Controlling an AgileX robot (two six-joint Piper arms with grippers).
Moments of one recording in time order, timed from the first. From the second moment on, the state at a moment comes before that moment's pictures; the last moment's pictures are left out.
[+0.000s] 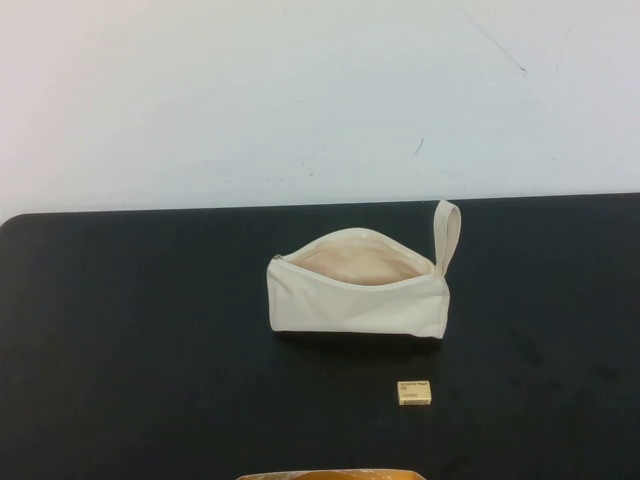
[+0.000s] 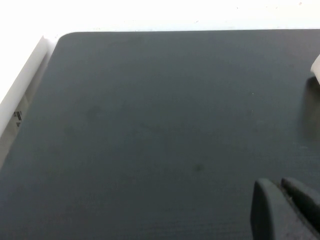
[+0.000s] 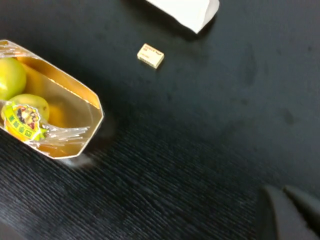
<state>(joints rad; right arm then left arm) 0.00 0.87 -1.06 0.38 1.28 -0.58 -0.01 -0.01 0.02 -0.13 0.37 0.07</state>
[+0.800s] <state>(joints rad) 0.70 1.64 -1.43 -0.13 1.28 -0.01 -0.01 -0.01 0.02 -0.13 0.37 0.07</state>
